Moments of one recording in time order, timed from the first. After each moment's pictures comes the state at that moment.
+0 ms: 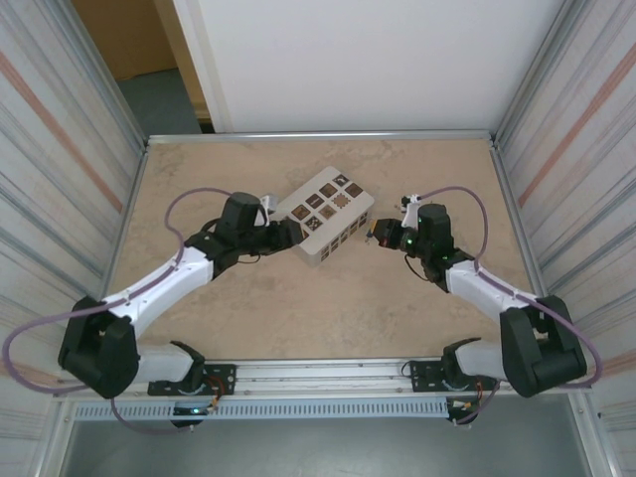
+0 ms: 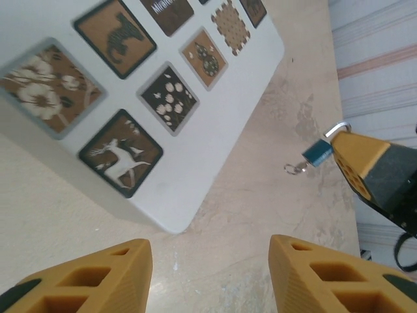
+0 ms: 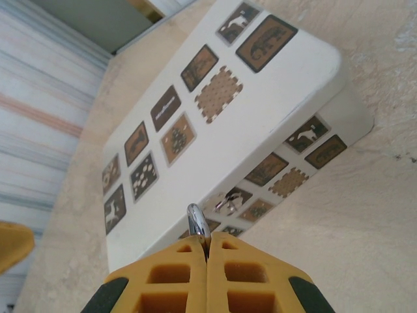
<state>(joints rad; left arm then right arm) -0.53 1.27 0.85 -0.26 0.31 -0.75 0.33 1.24 0.58 0.19 -0.37 0.62</state>
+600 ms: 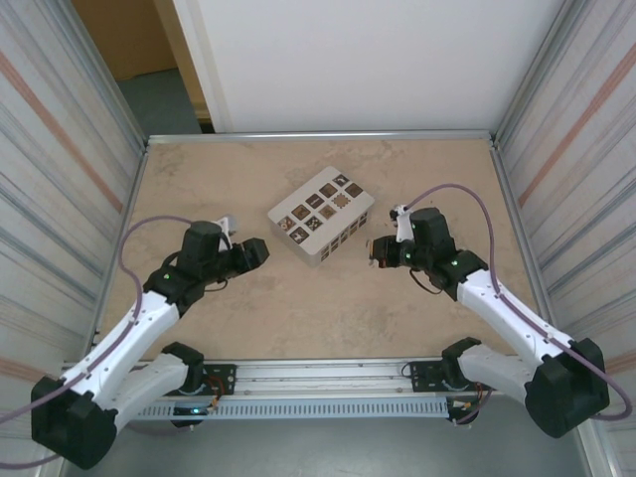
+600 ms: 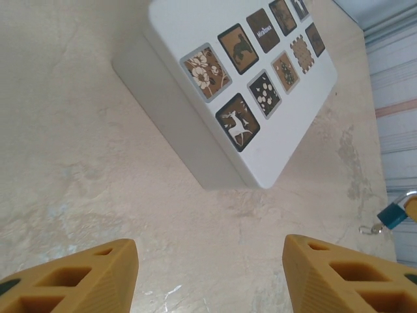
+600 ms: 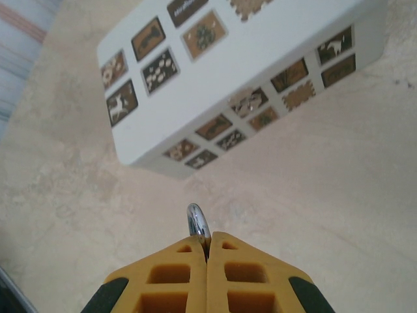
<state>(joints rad) -0.43 0.87 0.64 -0.43 0.20 -0.73 0.47 1.03 0.70 -0.36 -0.27 0.44</state>
